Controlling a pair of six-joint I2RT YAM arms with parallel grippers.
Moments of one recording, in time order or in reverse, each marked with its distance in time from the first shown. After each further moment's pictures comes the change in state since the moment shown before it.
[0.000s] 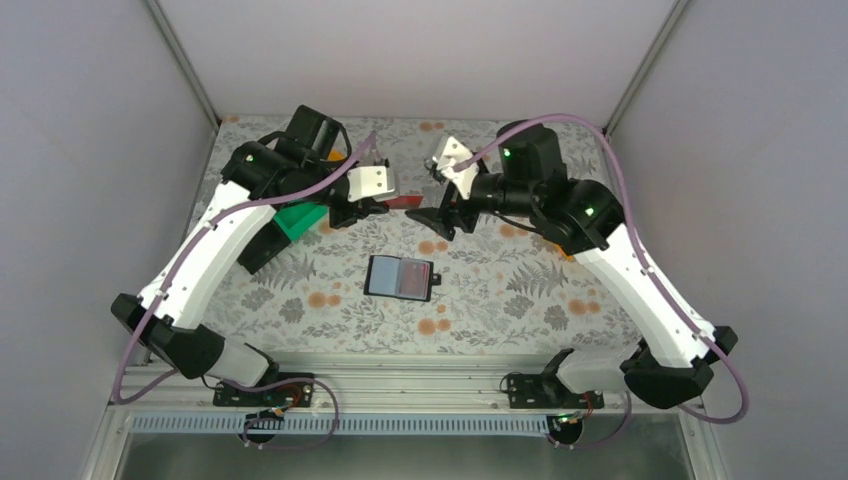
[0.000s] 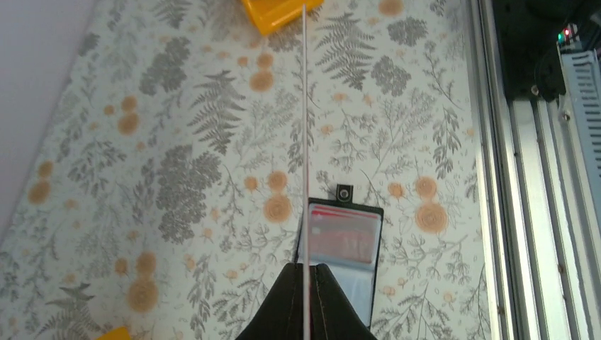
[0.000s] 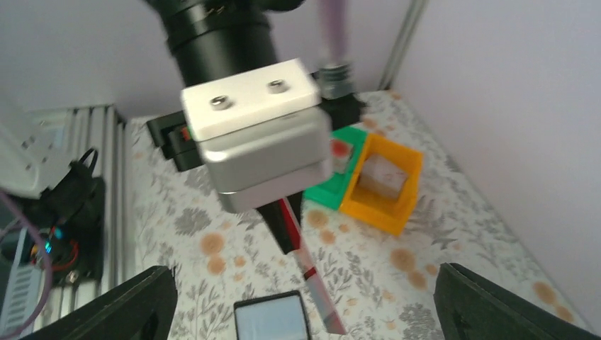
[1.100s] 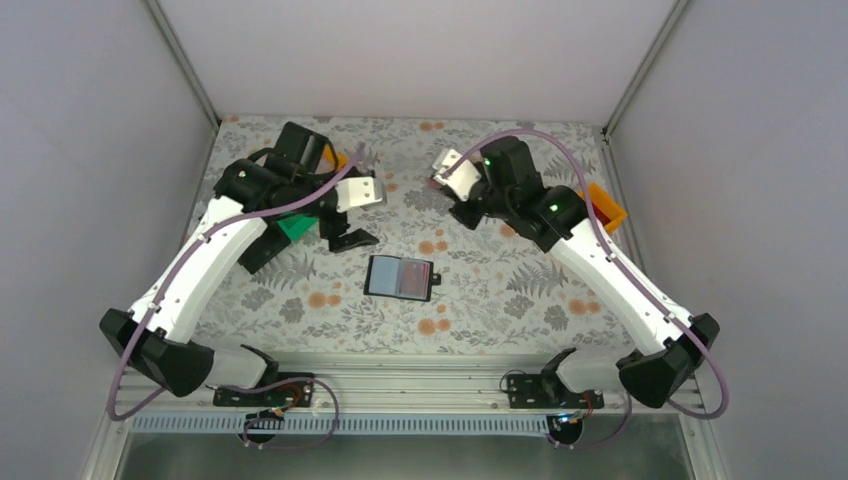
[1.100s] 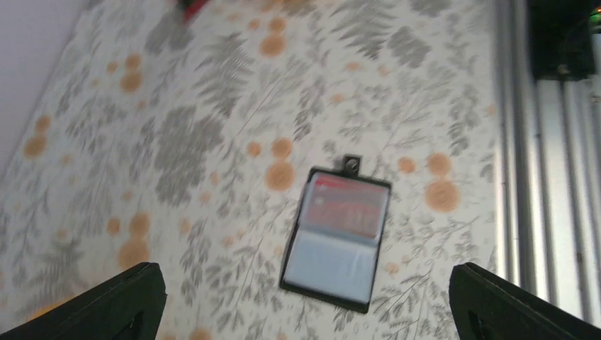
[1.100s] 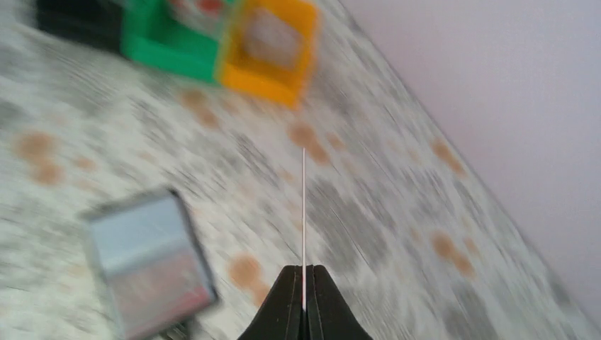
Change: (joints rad) left arm 0.032 -0.065 -0.152 0.048 -0.007 0.026; right arm -0.072 0.050 -0.227 0.098 0.172 -0.134
